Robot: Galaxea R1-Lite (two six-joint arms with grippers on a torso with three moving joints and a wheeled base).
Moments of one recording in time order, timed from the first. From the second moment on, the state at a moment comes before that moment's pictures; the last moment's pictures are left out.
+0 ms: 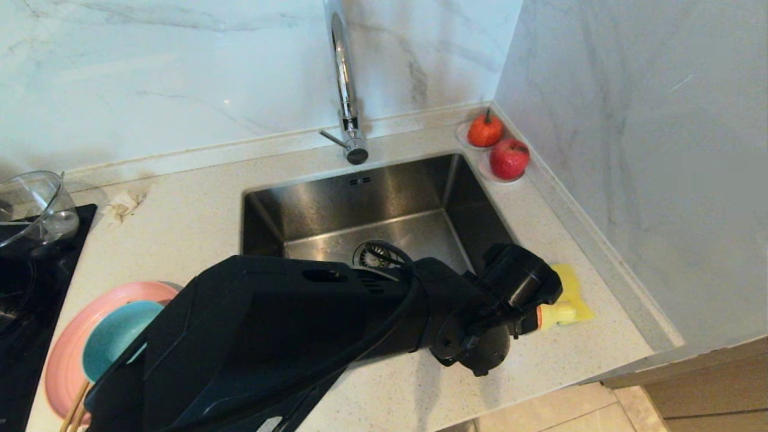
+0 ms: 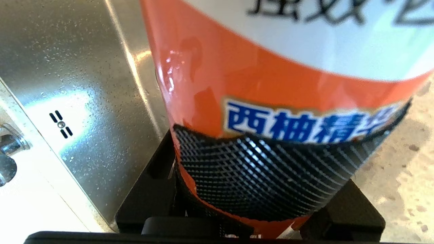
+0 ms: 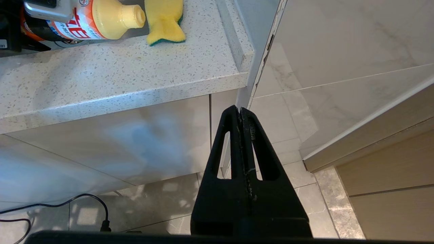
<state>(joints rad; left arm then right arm) -1.00 2.39 -1.93 0.43 0.69 0.82 0.00 0.00 0.00 0.00 -0.01 0.01</state>
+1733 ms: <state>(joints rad) -0.97 2.47 -1.95 0.15 0.78 0.85 0.00 0.00 0.00 0.00 -0.01 0.01</state>
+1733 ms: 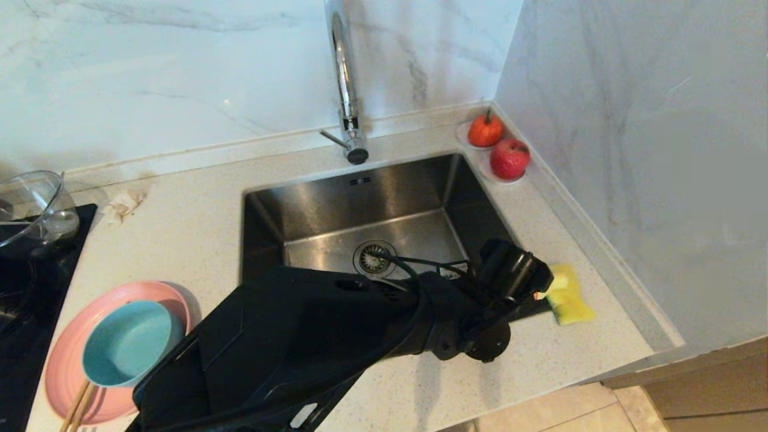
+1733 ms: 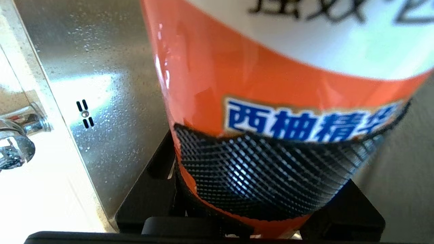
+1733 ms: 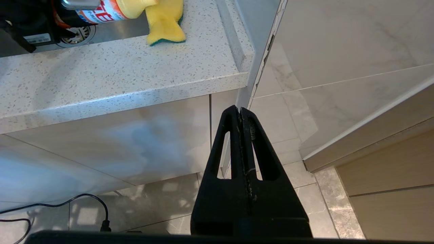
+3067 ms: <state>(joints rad) -0.94 2.45 -1.94 0.10 0.79 0.99 0.00 0.00 0.00 0.00 -0.01 0.01</state>
